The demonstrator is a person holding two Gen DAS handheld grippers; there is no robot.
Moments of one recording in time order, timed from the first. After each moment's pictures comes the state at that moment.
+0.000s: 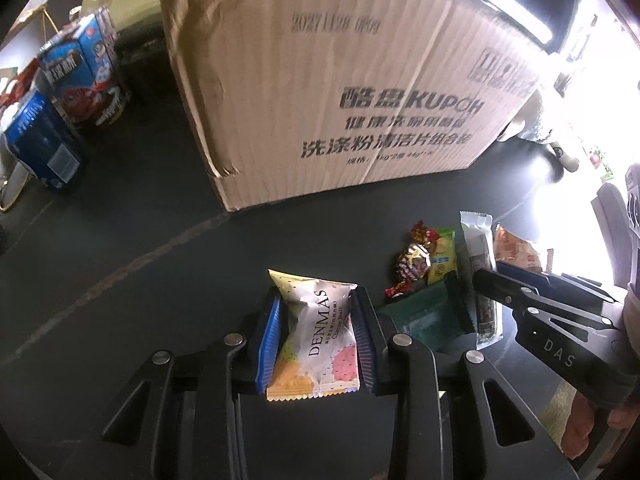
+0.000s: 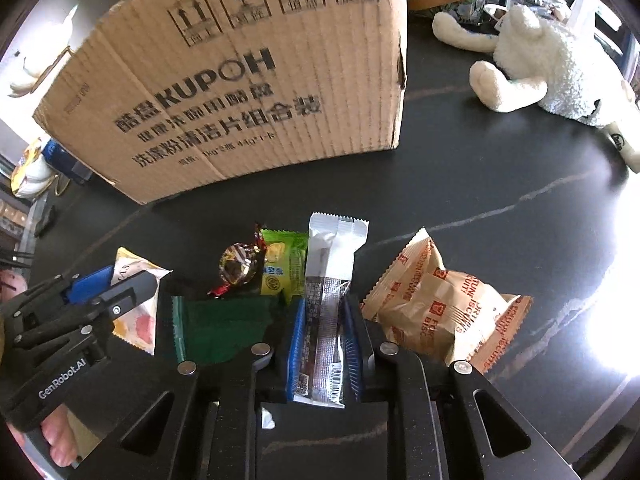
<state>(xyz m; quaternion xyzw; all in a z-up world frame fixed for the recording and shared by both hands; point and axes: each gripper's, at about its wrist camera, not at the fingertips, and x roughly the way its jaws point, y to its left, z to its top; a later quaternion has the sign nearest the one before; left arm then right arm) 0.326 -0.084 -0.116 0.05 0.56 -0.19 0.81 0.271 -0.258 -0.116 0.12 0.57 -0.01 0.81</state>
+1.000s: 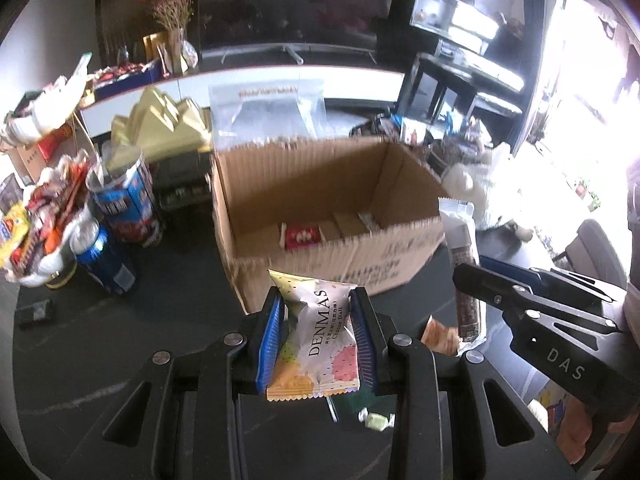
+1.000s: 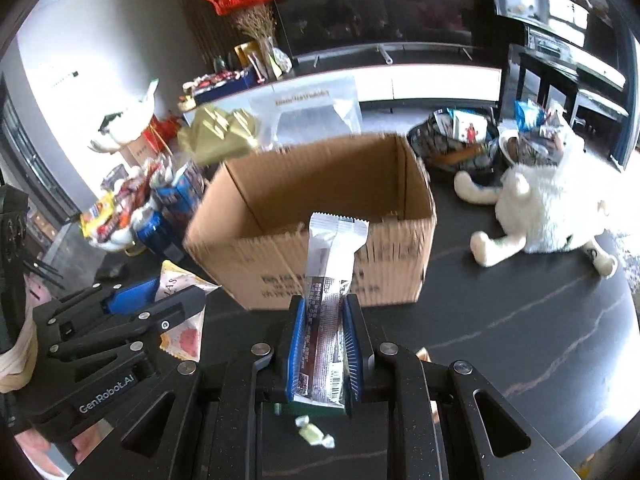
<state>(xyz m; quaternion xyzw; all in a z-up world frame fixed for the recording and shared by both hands) 0.324 -0.083 0.027 0.04 0.44 -0.20 0.87 0.271 -0.241 0.038 0.11 0.43 0.03 0.90</state>
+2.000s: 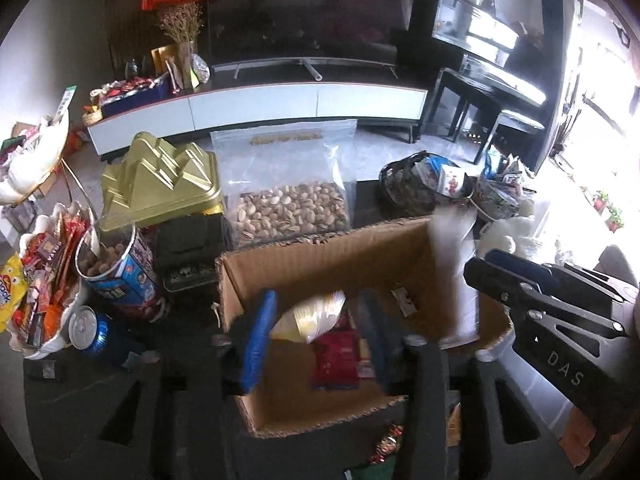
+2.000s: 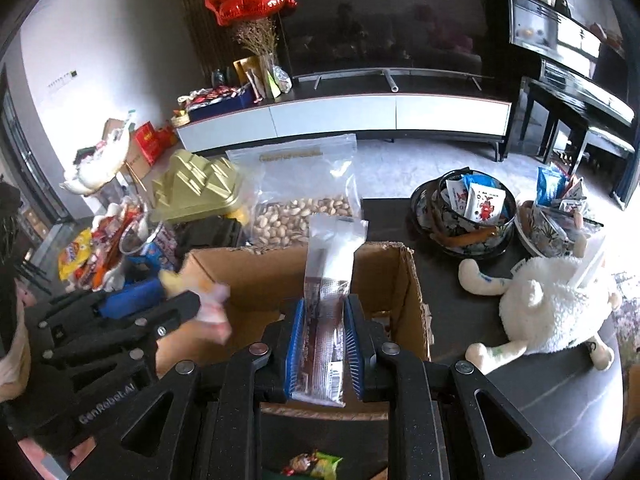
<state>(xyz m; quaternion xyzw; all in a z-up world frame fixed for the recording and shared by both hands) 0.432 -0.108 0.036 0.04 0.42 -0.17 0.89 0.385 -0.258 0.055 0.07 0.41 0.02 0.91</state>
